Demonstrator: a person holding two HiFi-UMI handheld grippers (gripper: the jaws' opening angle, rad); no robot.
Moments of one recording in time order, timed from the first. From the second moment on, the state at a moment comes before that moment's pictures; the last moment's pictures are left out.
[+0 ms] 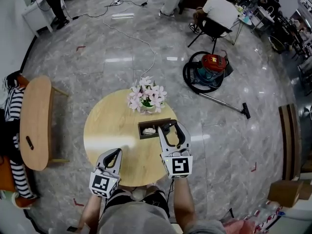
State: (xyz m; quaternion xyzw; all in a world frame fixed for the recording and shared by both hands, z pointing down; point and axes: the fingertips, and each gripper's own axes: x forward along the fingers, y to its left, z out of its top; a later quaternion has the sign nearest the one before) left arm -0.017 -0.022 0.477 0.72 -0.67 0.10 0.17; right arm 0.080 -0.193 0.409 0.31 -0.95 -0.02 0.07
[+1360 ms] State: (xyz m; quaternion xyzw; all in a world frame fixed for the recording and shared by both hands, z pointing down) left arm -0.009 -0.017 0.555 0.69 -0.68 0.12 0.21; right arm 0.085 -0.221 0.521 0.31 -0.95 0.03 0.09
